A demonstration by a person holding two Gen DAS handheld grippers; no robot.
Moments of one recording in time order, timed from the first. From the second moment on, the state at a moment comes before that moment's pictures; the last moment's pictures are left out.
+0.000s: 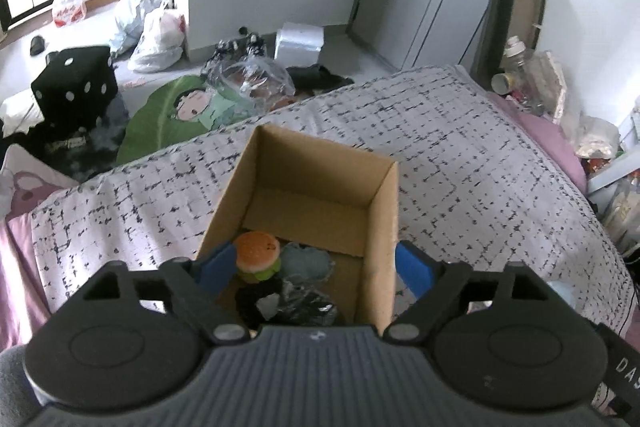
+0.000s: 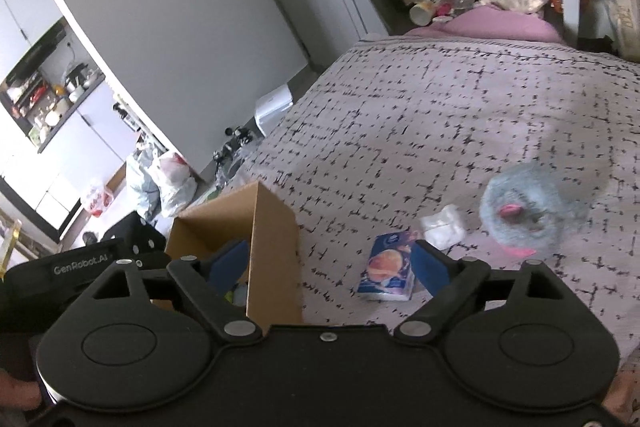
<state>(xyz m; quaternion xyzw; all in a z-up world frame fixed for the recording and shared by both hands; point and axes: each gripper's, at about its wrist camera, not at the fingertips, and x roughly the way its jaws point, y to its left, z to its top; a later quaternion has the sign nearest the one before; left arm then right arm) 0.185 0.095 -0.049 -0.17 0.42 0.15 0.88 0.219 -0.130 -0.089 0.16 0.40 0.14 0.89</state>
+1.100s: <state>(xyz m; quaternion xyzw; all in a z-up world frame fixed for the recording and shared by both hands) 0.209 -0.027 -0.036 -0.15 0.42 0.06 0.89 0.217 -0.307 -0.078 0.32 0.38 0.02 0.87</state>
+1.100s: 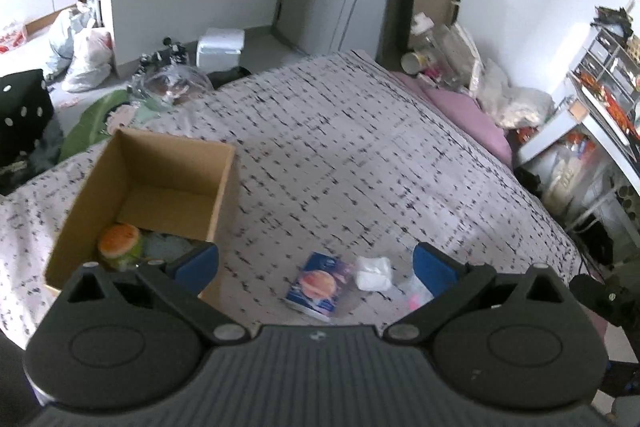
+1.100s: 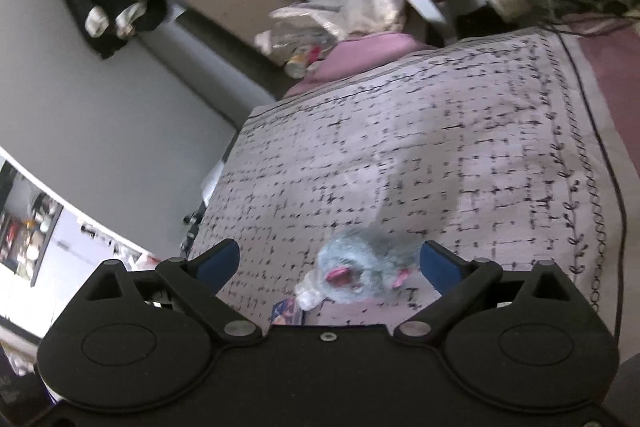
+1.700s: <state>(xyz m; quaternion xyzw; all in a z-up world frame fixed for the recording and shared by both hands) 0.240 -0.088 -0.076 -0.16 0.46 0.01 0.87 0.231 -0.340 -0.129 0.41 0.42 -0.02 0.81</state>
